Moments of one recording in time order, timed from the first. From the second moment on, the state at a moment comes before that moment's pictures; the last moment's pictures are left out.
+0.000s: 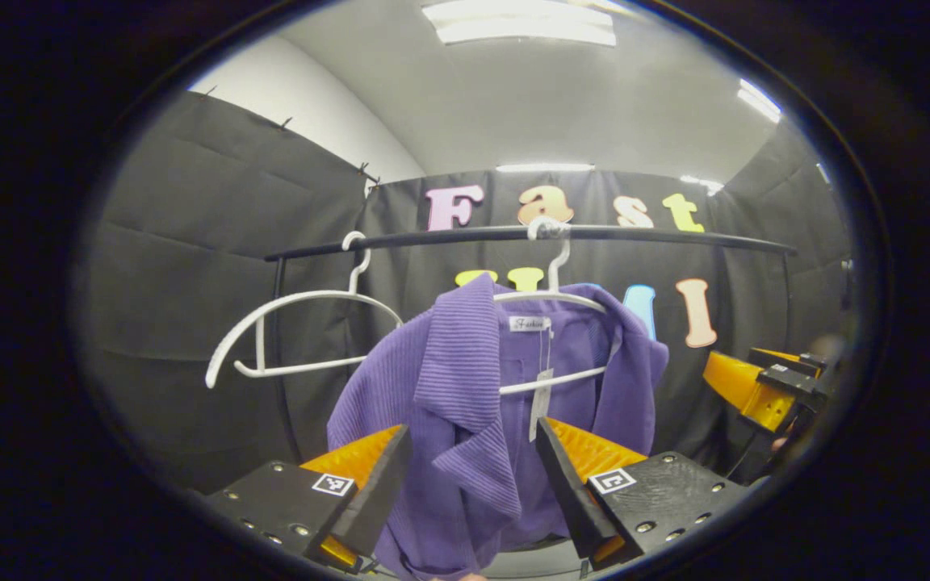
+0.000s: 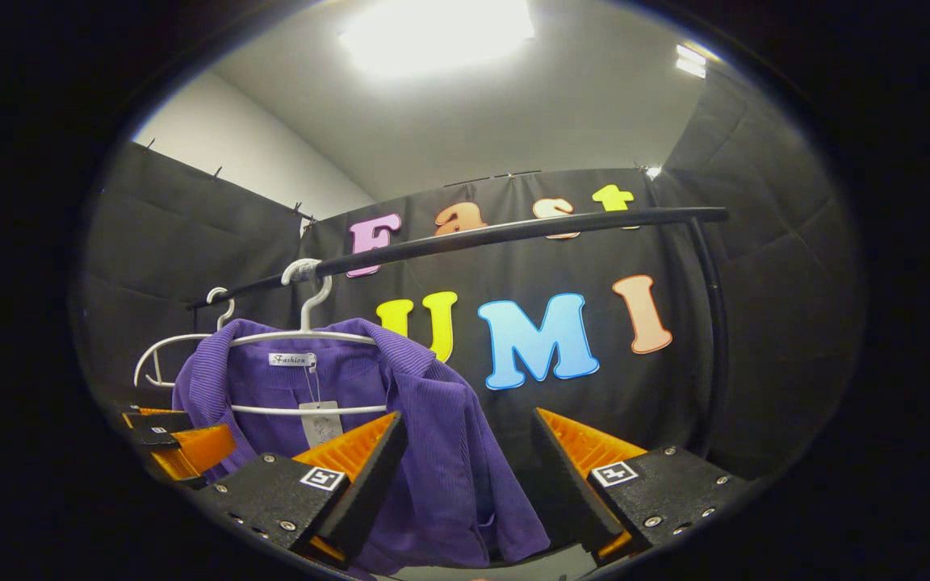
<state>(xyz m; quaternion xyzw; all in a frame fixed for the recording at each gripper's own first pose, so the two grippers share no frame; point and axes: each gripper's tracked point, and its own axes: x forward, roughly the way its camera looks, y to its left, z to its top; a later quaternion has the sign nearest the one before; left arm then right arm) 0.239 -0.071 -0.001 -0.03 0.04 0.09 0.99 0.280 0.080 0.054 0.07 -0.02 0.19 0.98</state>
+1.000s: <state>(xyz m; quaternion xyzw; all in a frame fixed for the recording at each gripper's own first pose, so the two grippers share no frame) 0.270 -0.049 -0.047 0.03 0.09 0.15 0.98 0.363 0.171 -0.016 0.11 0.04 0.28 0.95</state>
